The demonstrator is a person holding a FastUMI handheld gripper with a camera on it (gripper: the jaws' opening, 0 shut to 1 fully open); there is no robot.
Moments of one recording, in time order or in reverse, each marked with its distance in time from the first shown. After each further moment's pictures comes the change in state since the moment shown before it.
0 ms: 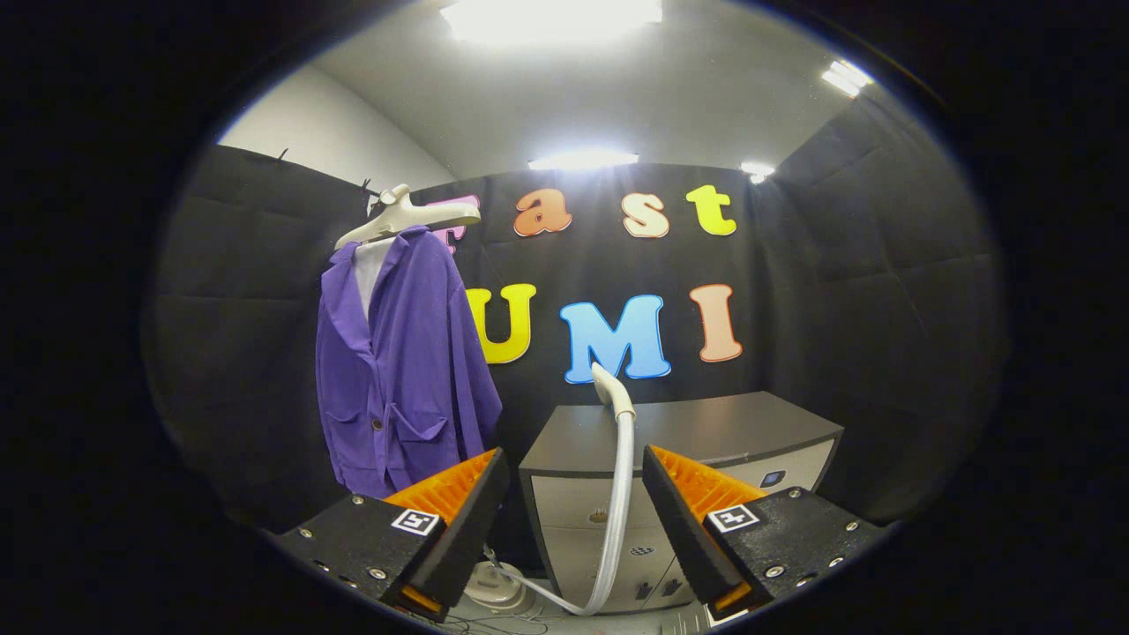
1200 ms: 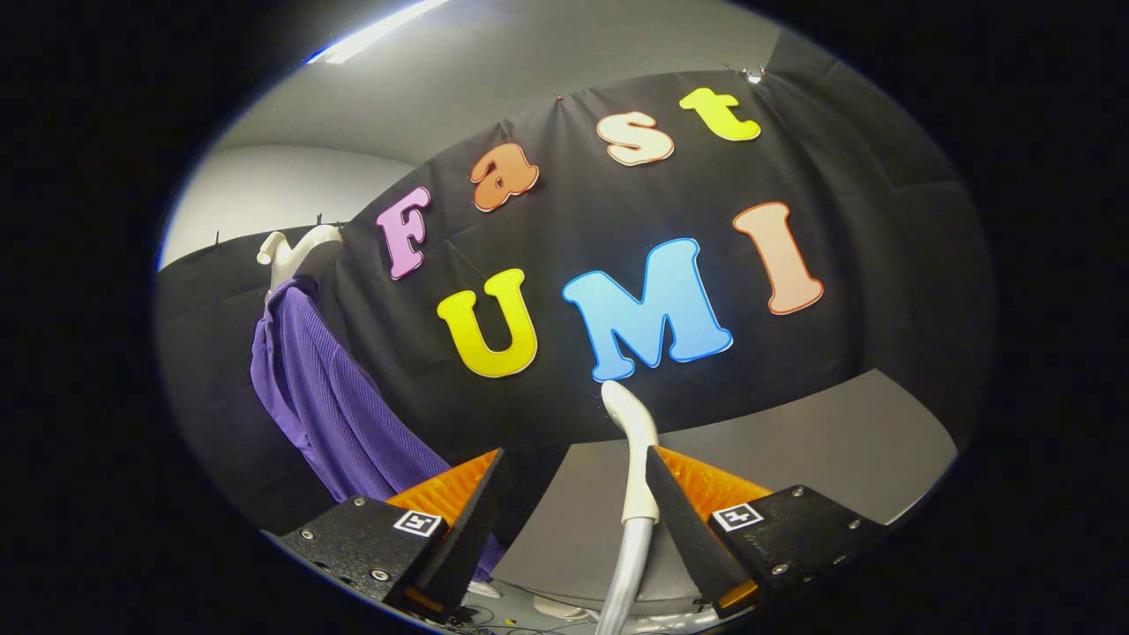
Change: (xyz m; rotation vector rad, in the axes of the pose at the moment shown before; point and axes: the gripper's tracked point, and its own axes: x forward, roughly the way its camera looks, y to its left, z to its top) arm 0.262 -0.052 0.048 0.291 0.213 0.227
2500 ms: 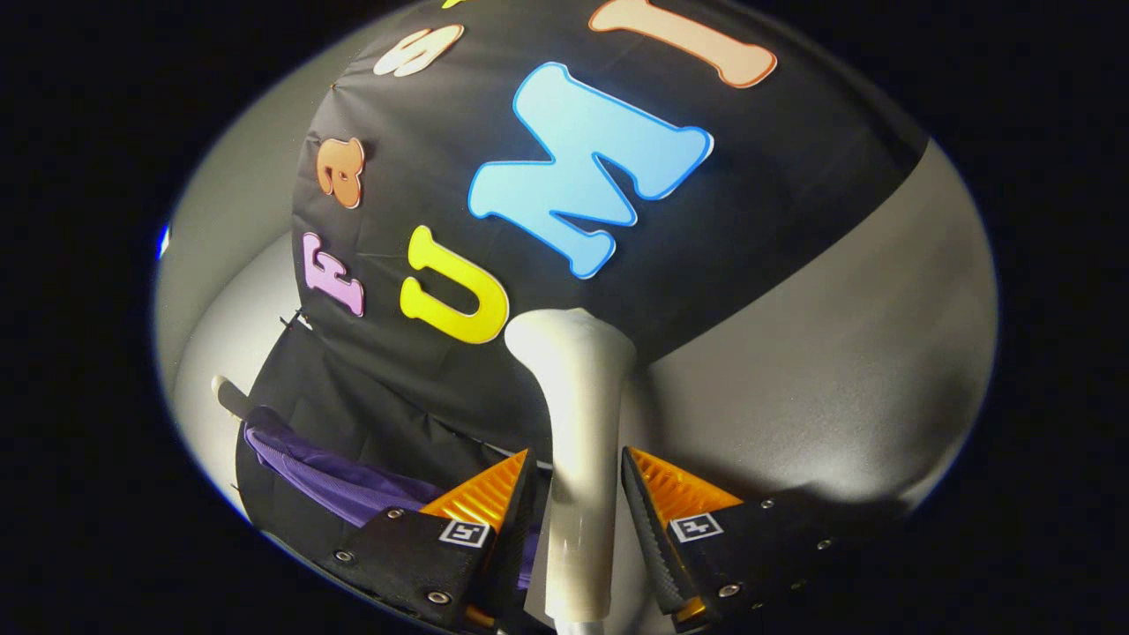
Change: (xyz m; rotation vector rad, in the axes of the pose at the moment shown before) arm 0.132 -0.073 -0.083 0.601 0.427 0.202
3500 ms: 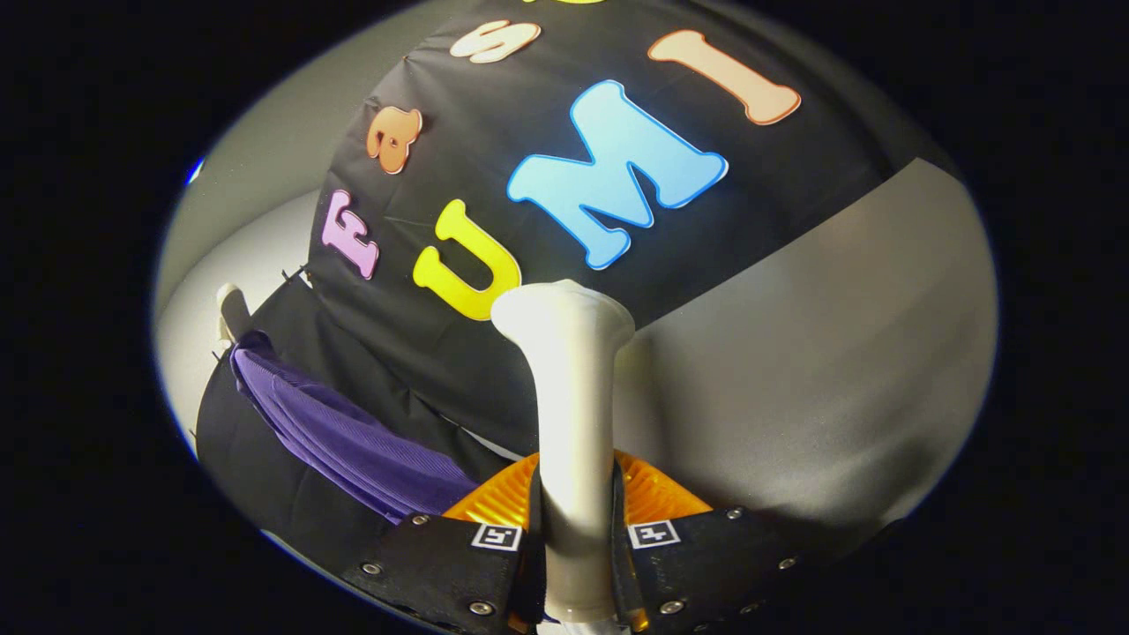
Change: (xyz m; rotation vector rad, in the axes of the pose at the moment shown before) arm -0.048 0.029 -0.058 -0.223 -0.146 -0.065
